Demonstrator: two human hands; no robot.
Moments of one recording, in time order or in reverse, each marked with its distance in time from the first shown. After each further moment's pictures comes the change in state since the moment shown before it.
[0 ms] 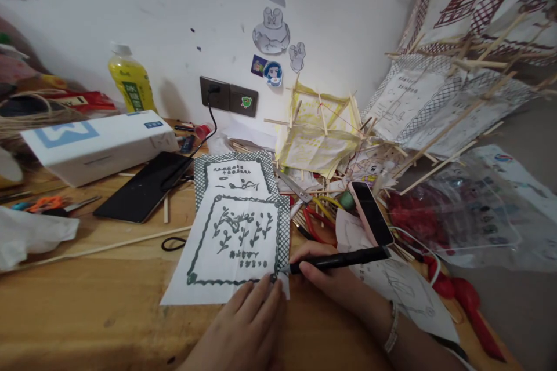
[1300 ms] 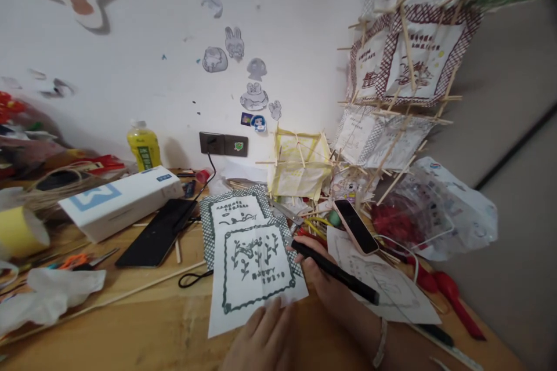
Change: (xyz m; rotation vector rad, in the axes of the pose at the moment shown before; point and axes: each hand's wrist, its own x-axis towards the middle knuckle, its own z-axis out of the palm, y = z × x) left_hand -0.004 -0.013 0.026 0.090 0.300 0.124; right_hand 0.002 -0.014 0.019 -0.142 0.481 -0.135
